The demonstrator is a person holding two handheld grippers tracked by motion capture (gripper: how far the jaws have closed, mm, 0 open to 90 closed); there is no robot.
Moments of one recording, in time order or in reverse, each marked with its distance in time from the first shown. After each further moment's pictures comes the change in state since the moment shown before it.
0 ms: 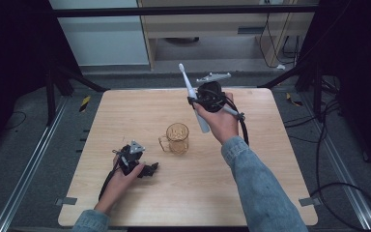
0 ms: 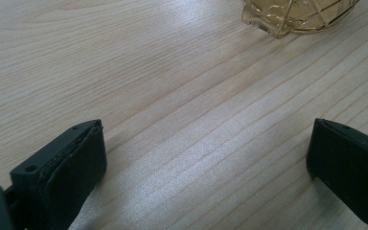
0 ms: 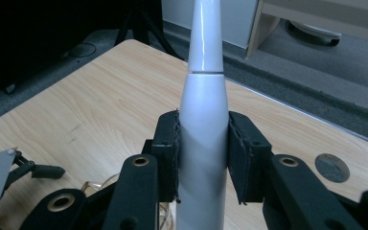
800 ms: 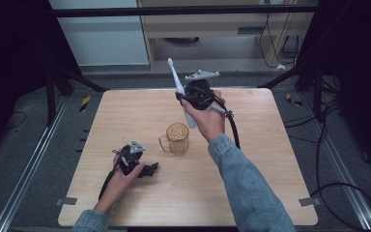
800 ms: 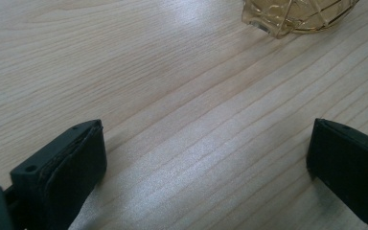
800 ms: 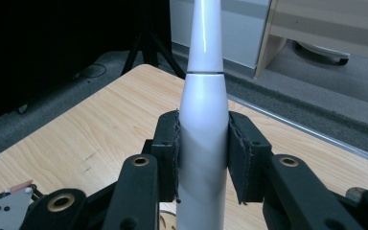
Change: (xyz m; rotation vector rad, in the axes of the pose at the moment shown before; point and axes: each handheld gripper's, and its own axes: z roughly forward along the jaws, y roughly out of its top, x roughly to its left) left arm 0.000 0.000 0.000 0.000 -0.001 0.000; right arm 0.021 0.013 0.019 -0.078 0.025 0.010
